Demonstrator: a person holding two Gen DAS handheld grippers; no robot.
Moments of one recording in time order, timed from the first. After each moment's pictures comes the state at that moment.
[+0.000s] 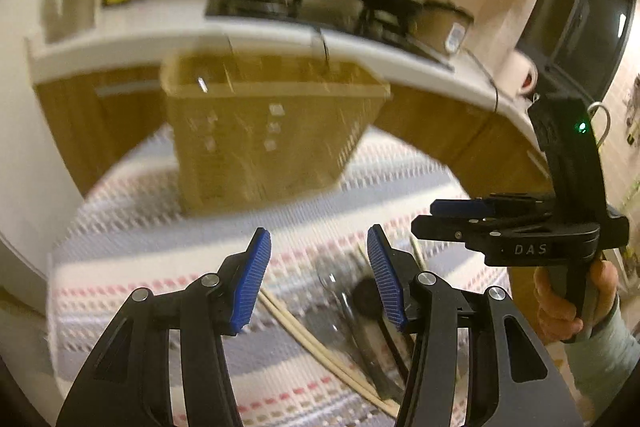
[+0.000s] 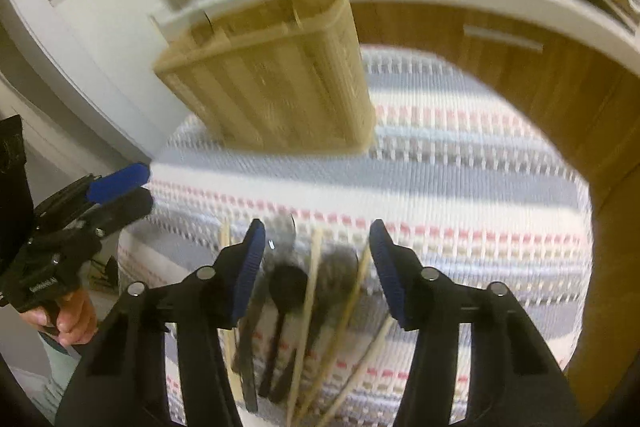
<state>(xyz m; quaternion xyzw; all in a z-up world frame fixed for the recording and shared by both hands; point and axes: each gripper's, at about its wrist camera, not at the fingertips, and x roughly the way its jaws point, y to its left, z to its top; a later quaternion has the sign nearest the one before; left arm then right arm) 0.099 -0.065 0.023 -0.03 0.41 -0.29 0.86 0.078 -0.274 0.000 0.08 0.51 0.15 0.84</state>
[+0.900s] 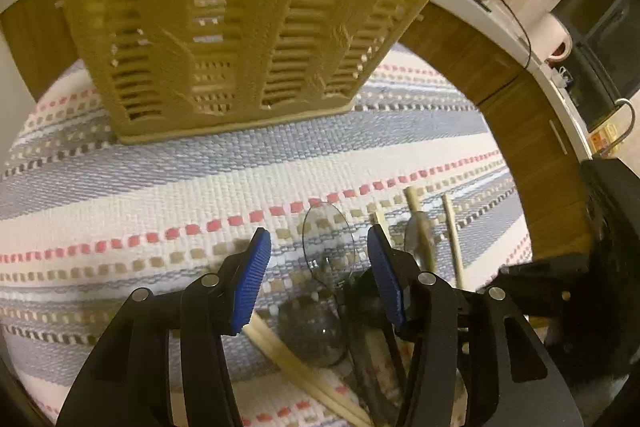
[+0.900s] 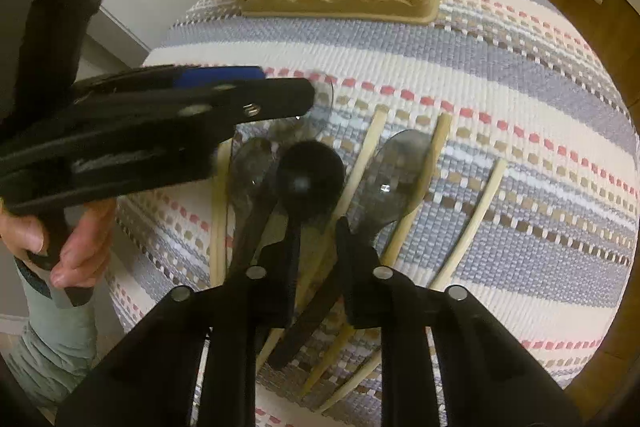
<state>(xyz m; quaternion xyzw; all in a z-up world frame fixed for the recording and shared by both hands) 0.146 -0.117 -0.056 -0.04 0.54 -0.27 0.80 0.052 -0.215 -0.071 0.01 0.61 0.20 0.77</state>
